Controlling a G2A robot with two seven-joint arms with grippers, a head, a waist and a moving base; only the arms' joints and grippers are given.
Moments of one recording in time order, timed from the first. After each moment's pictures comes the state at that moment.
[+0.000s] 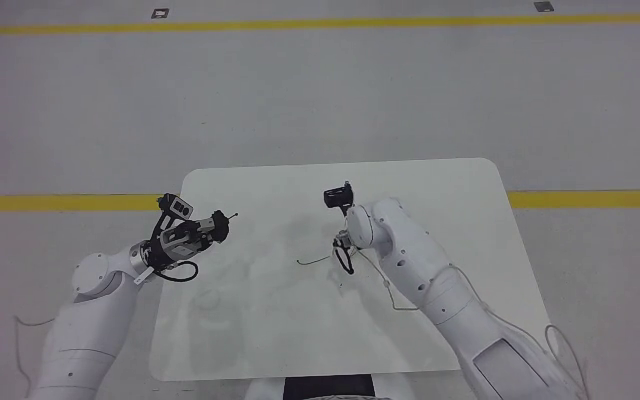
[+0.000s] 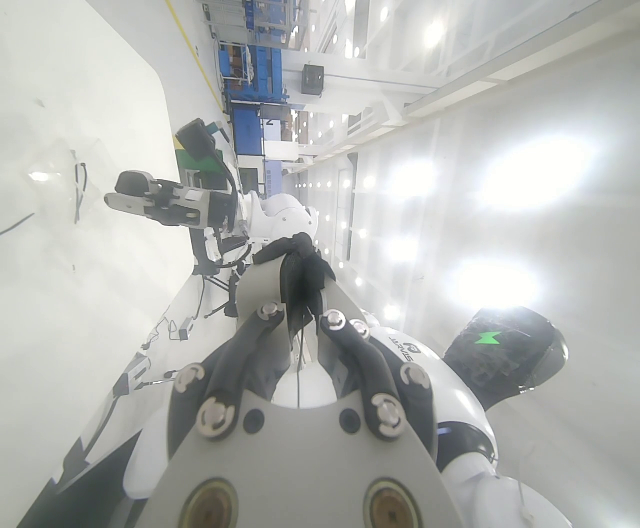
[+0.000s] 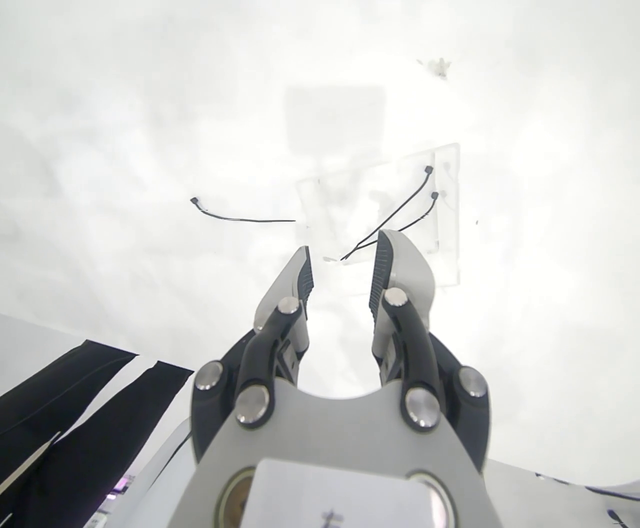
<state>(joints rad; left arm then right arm) 1.47 -1.00 -1.53 -1.37 -0.83 -0.21 -1.29 -0.97 -1.46 0.88 -1.34 -1.13 0.34 1.39</state>
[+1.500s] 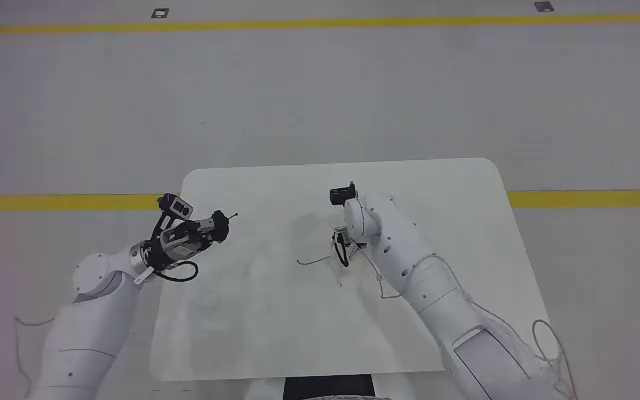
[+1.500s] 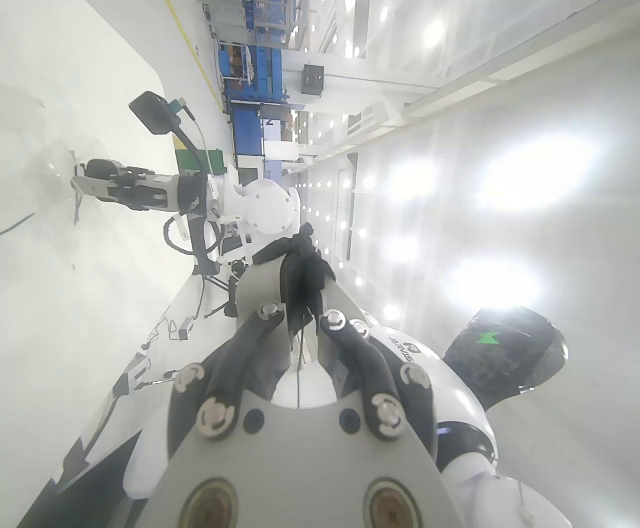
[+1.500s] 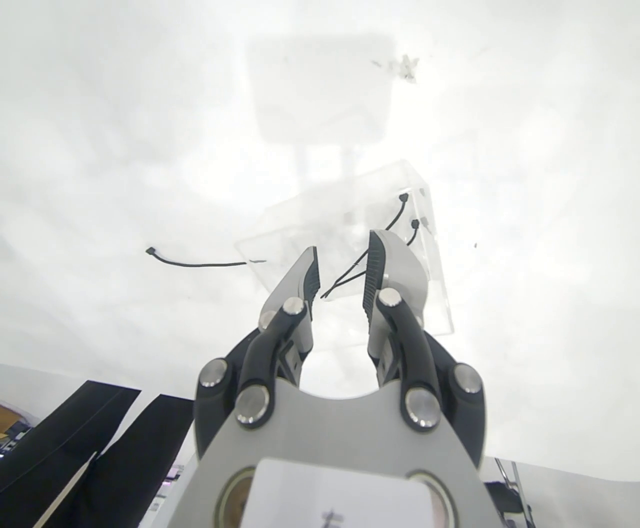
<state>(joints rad) 1.47 -1.00 -1.53 -1.37 -0.83 -0.21 -1.29 -0.94 -1.57 0.97 -1.10 -1.22 0.34 1.35</state>
